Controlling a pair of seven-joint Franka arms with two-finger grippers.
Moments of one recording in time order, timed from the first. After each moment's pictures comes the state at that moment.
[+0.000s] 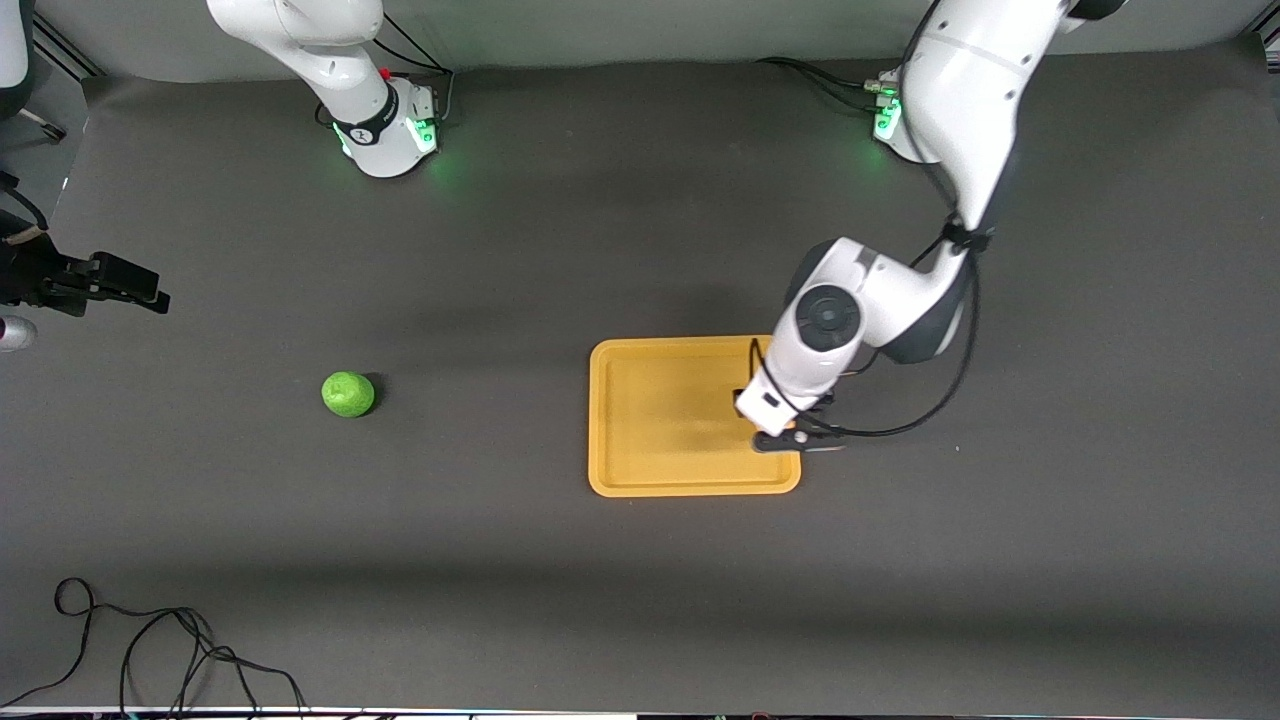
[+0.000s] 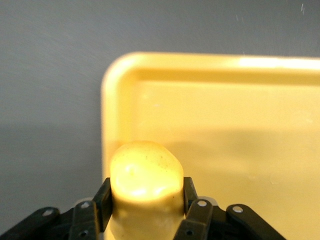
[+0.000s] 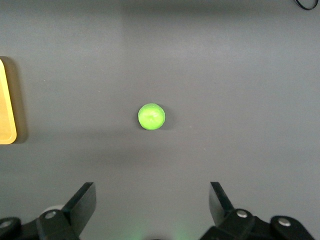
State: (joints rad) left arm -0.48 0.60 -0.08 -1.75 0.04 2.38 -0.62; right arm -0.09 0.06 0.03 -1.53 0.00 1.51 -0.05
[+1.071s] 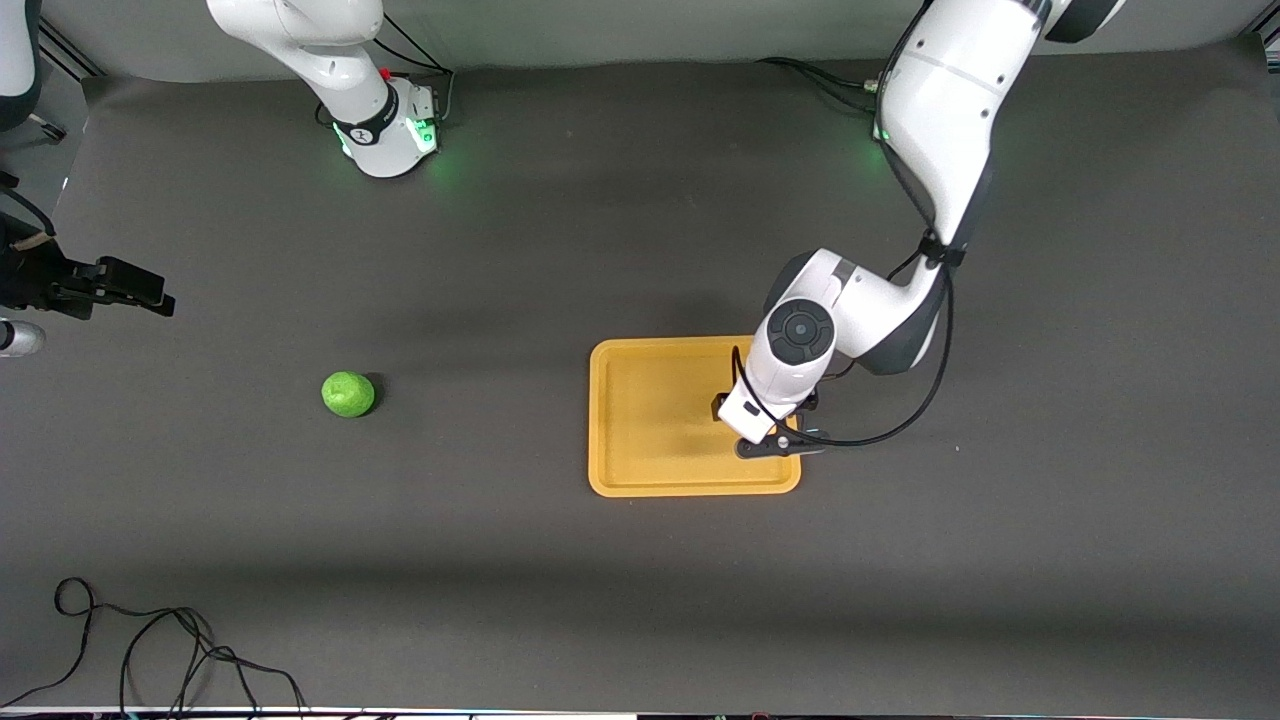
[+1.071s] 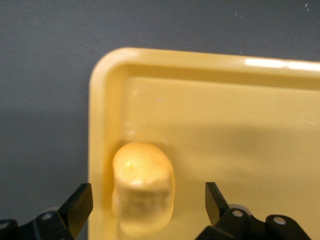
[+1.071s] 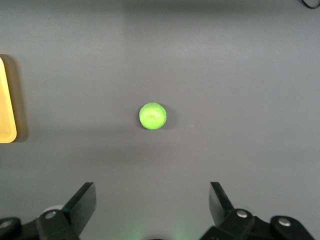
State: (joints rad) left arm -0.49 0.60 -0.06 -1.65 0.04 2.24 -0.68; right arm -0.08 0.06 0.04 -1.53 0.00 1.51 -0.05
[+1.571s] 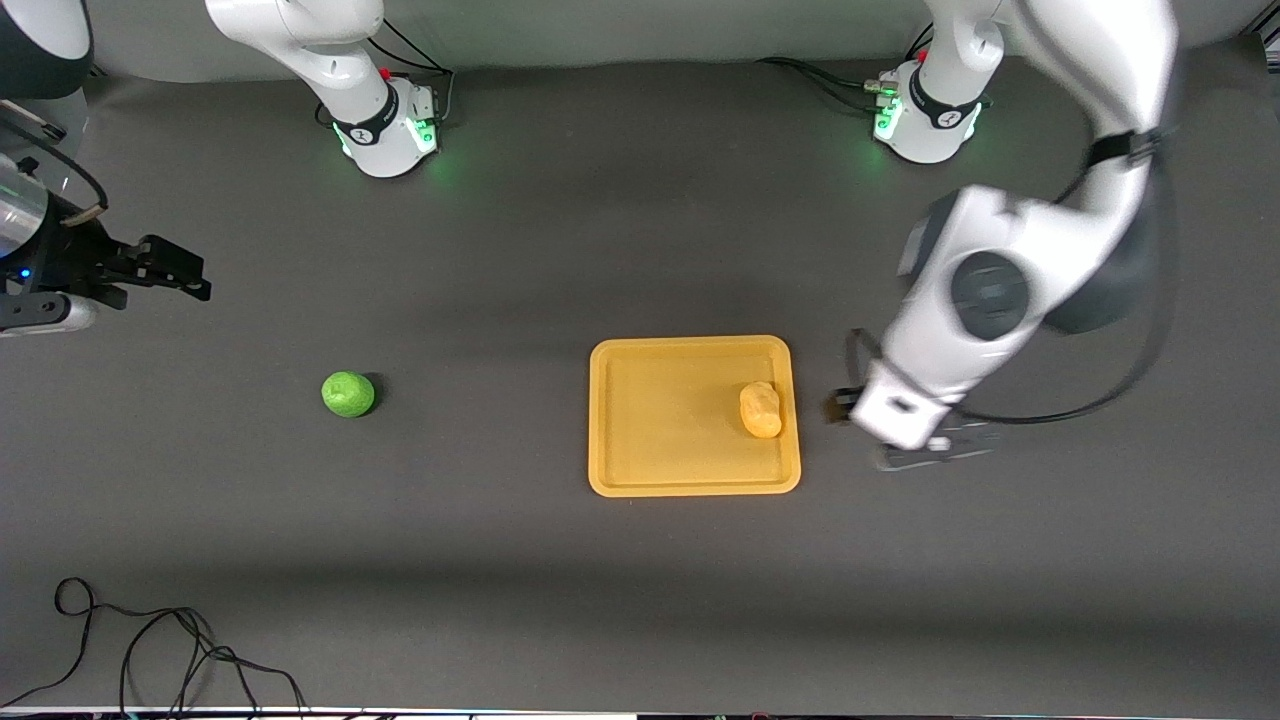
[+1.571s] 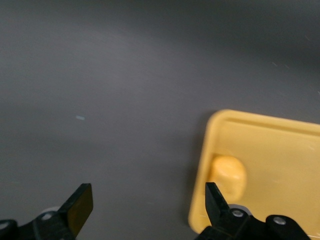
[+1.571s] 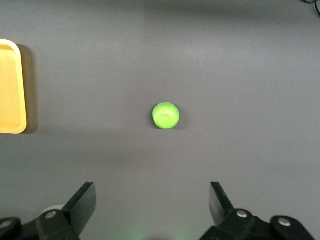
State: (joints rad) left arm -0.29 0.33 -0.03 -1.60 0.07 1.93 -0.53; right arm -0.02 -0.03 0.03 -1.66 0.00 1.58 -0.04
